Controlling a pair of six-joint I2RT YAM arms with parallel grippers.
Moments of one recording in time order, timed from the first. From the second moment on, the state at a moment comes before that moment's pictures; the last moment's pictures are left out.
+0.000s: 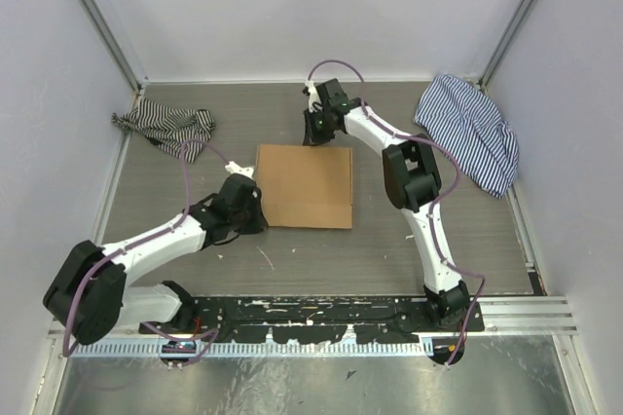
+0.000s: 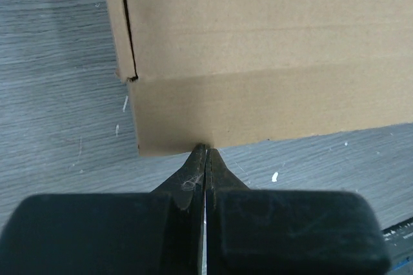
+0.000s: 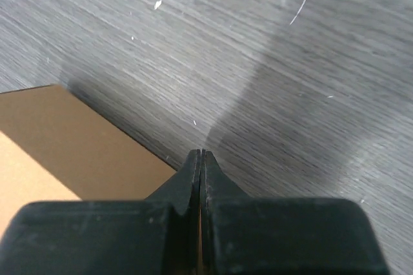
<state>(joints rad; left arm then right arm) -0.66 1.22 0.59 -0.23 -0.05 -0.64 0.46 2.42 2.05 -0.53 -0.32 0.21</state>
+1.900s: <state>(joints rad) -0.55 1.21 0.58 -0.09 -0.14 -0.63 0.59 1.11 0.68 -0.30 -0.26 0.55</state>
